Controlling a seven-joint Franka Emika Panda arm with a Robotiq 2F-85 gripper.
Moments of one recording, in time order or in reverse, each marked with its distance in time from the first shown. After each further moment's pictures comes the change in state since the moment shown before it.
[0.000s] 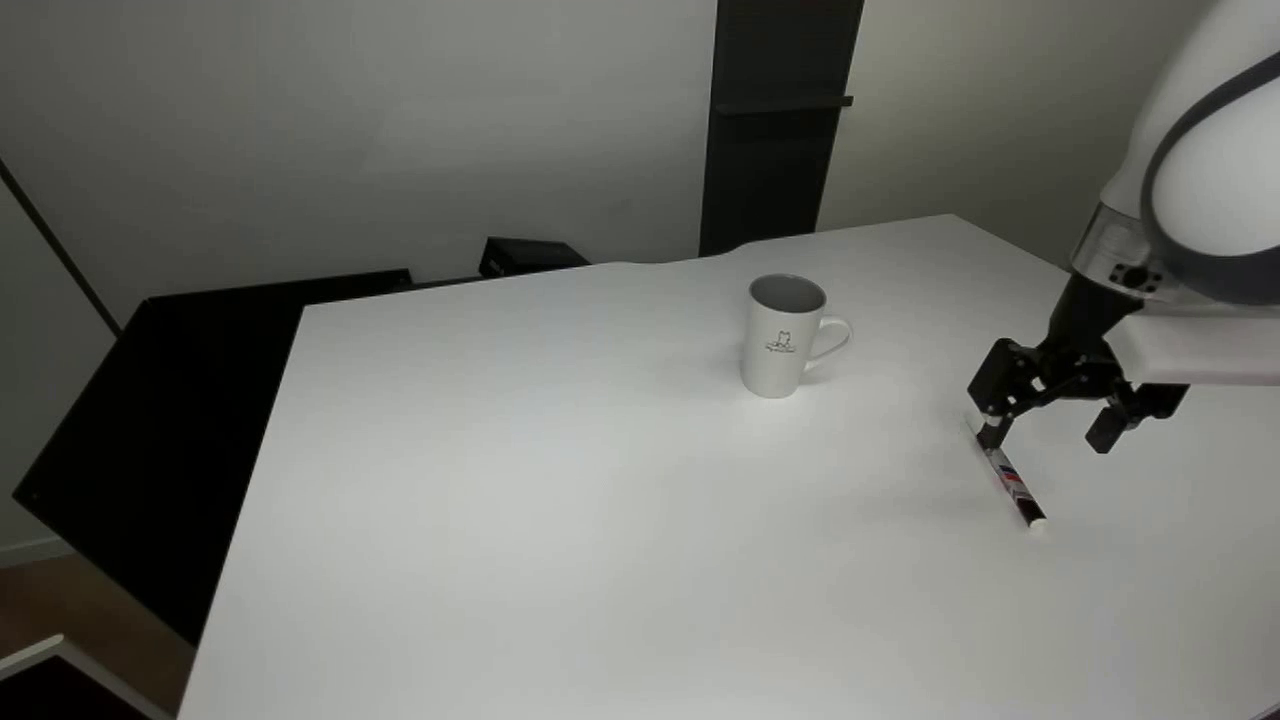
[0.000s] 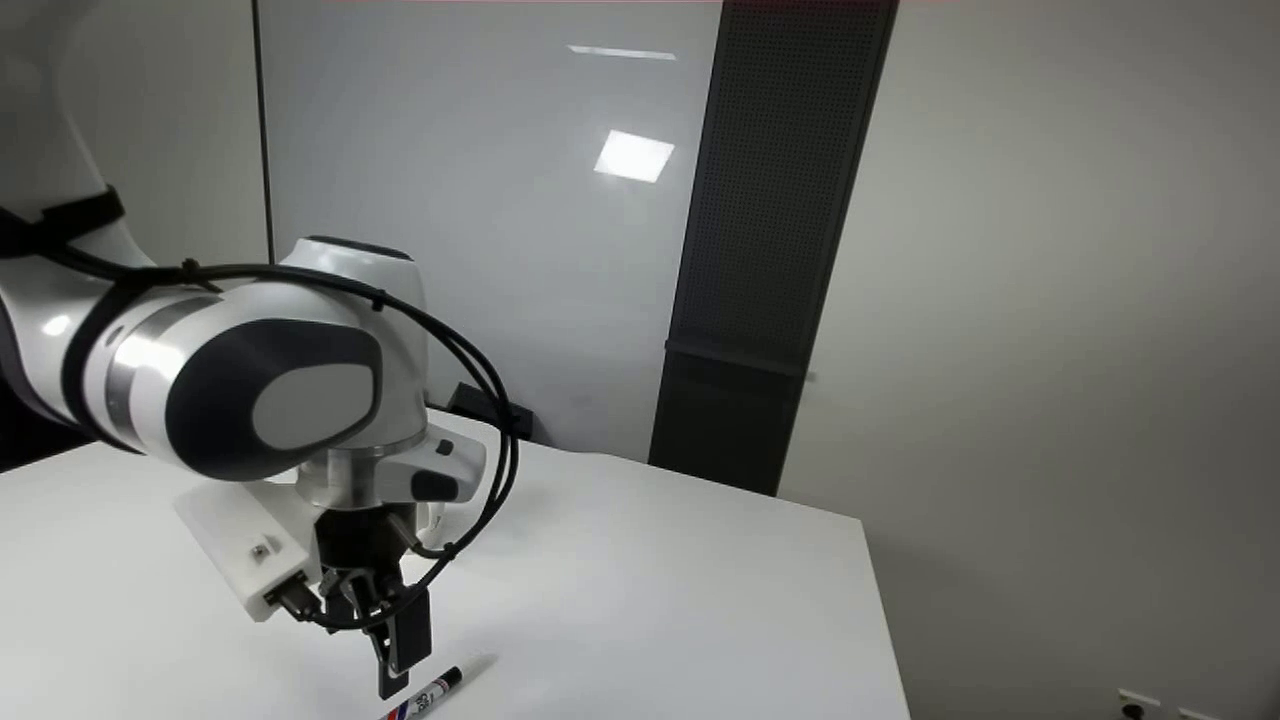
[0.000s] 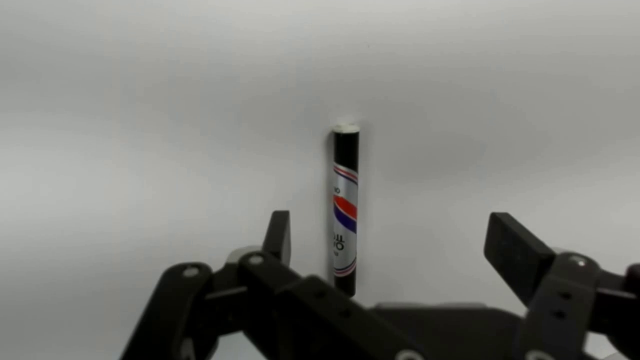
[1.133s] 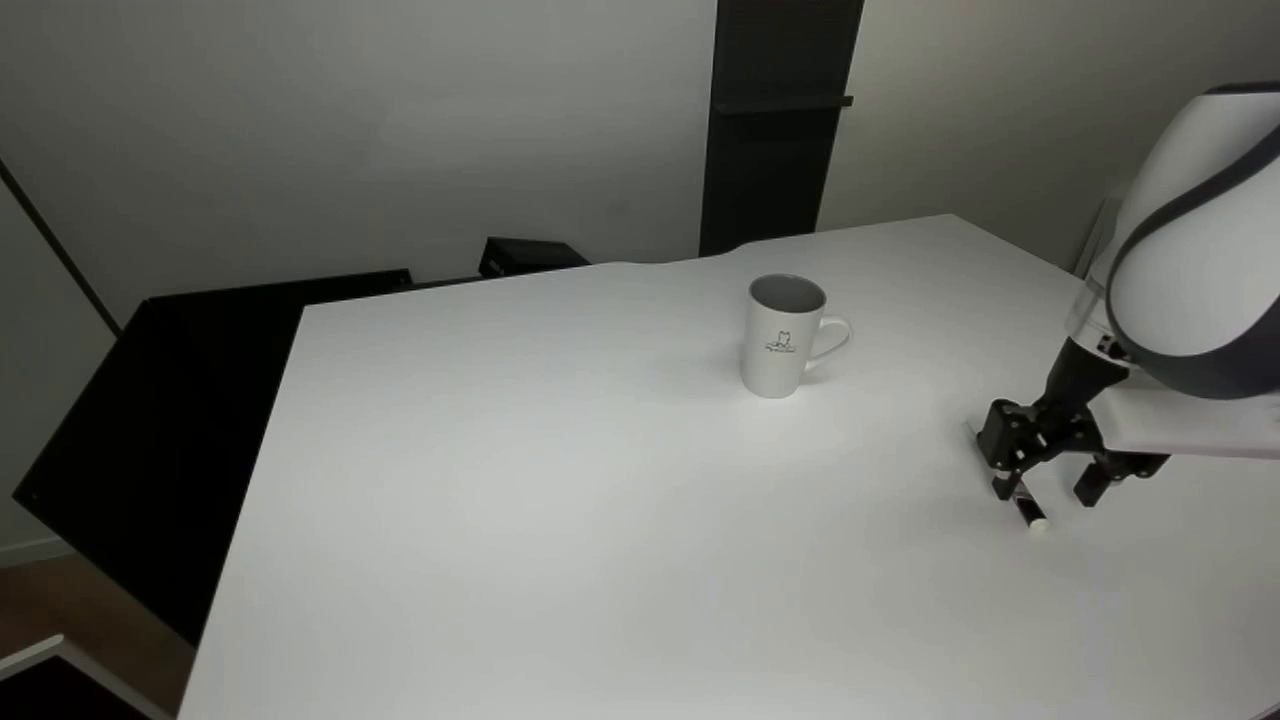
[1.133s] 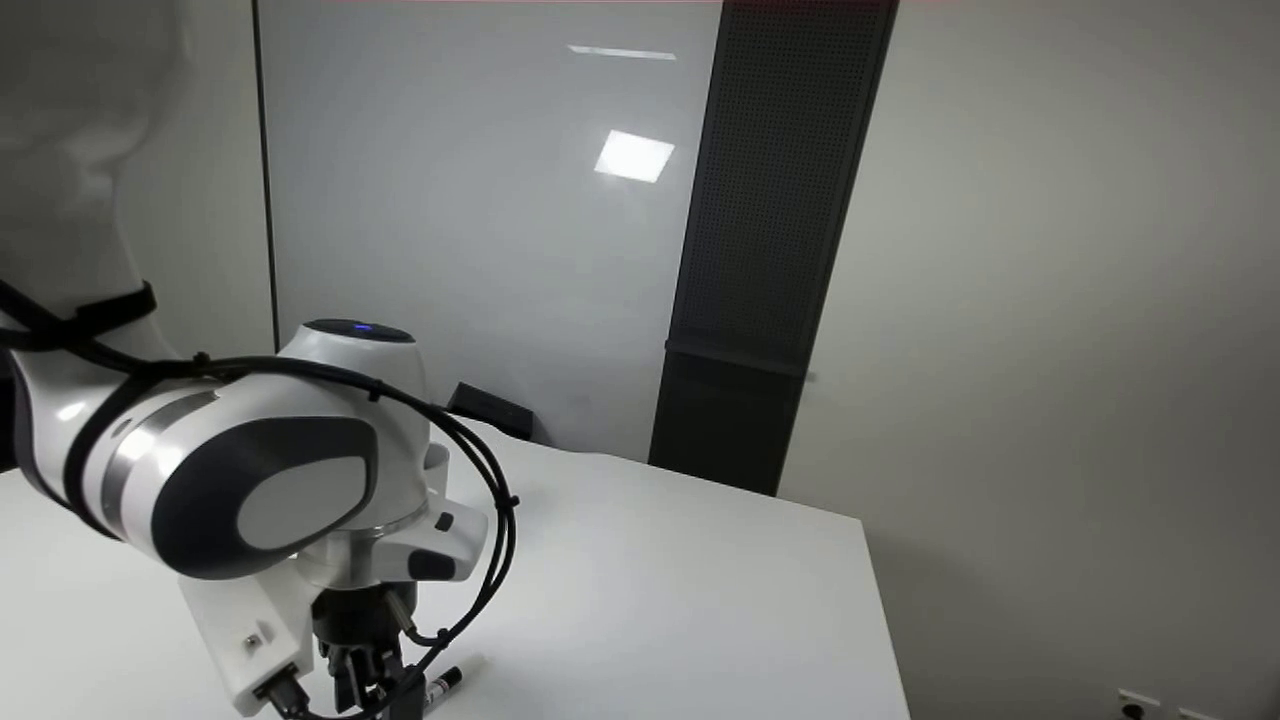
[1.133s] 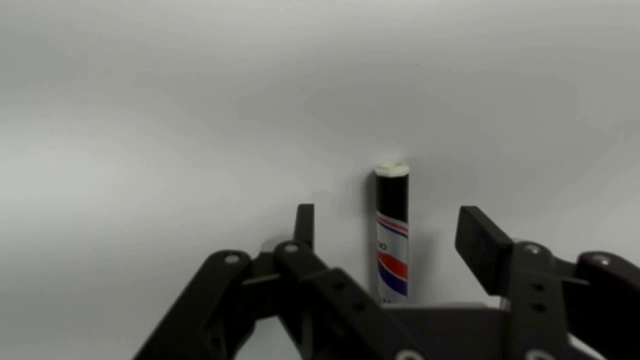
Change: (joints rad) arm 0.030 0.138 -0.040 0.001 0.065 0.118 -0.010
